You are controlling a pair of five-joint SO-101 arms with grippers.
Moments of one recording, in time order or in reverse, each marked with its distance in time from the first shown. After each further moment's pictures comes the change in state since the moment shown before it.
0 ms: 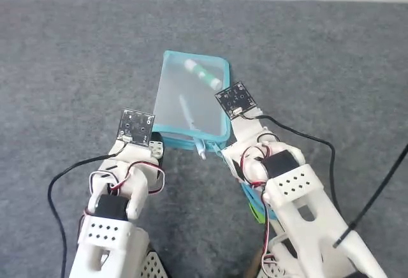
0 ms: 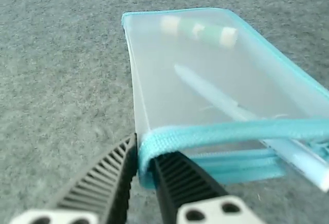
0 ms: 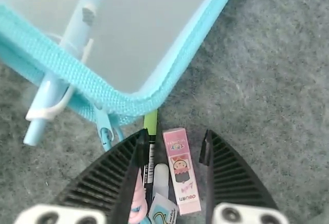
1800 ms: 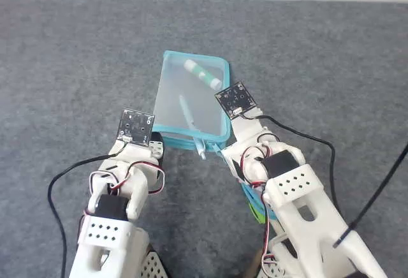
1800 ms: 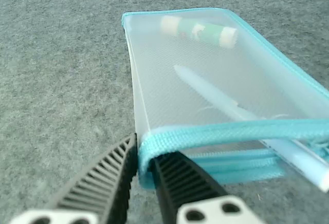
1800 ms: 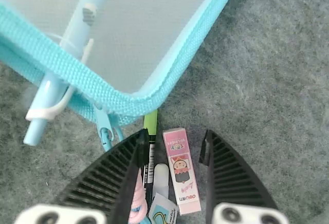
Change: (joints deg) left arm 0.0 0.0 0.0 0.0 0.0; right arm 0.0 0.0 0.0 0.0 0.0
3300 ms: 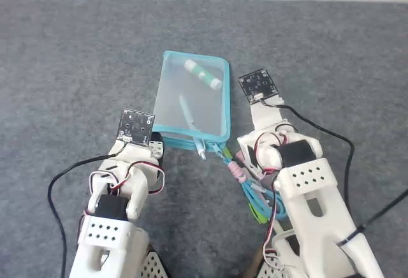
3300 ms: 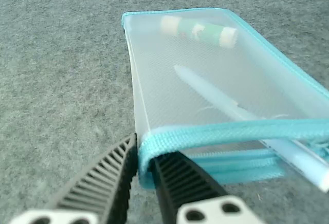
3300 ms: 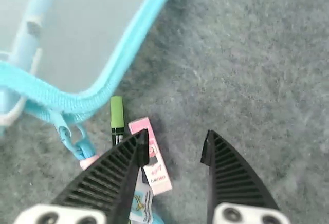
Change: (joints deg) left arm 0.0 0.0 0.0 0.0 0.0; right arm 8.0 0.0 -7.4 9.7 0.0
